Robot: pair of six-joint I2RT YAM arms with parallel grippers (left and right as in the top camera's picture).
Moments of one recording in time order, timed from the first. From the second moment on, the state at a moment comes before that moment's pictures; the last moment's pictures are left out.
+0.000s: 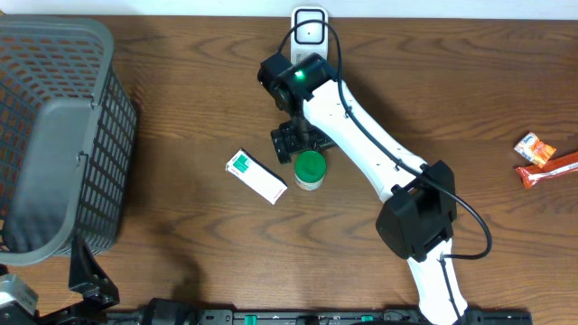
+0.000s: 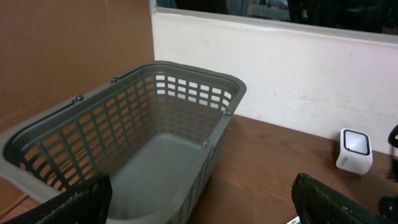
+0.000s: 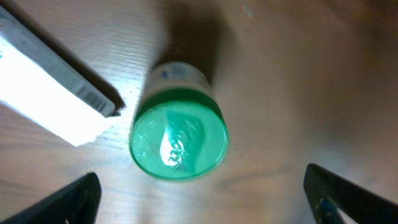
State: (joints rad) left arm -0.16 0.34 1.33 -1.15 -0.48 -0.15; right arm 0.66 2.23 2.15 -1.57 0.08 0.44
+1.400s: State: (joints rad) left arm -0.16 0.34 1.33 -1.15 -0.48 -0.15; right arm 0.62 2.21 1.70 -1.14 -0.06 1.07
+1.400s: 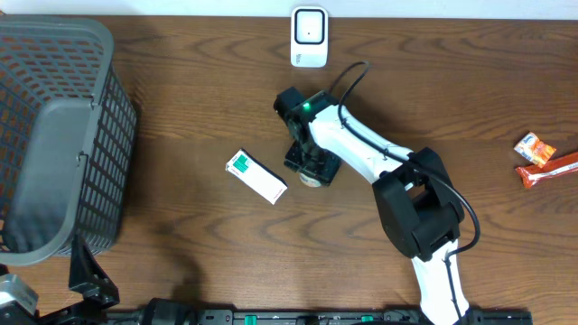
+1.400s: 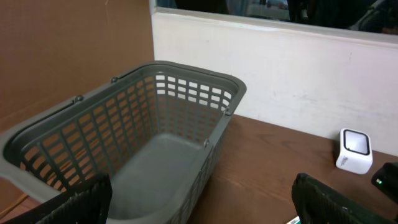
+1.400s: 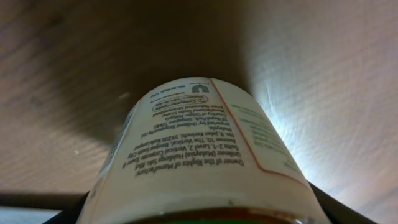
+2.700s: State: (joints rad) left arm -0.16 0.34 1.33 -1.15 -0.48 -0.15; right arm 0.56 2.21 1.96 -1.39 -0.10 1.62
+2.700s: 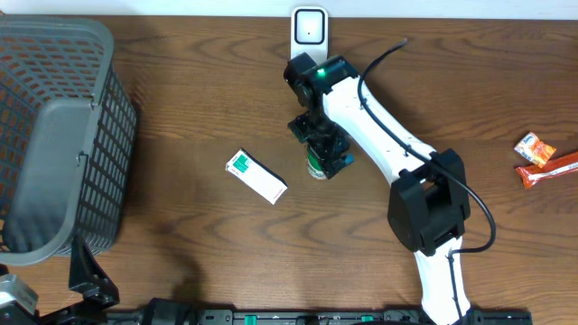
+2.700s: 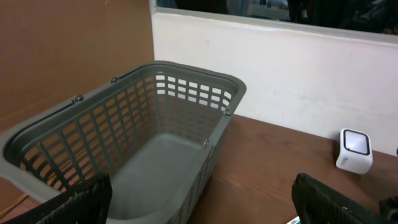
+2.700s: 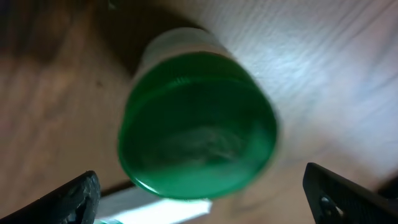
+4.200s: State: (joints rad) left arm -0.16 0.34 1.33 -1.15 -0.48 -0.15; right arm 0.50 2.21 1.77 -1.22 -0.05 0.94
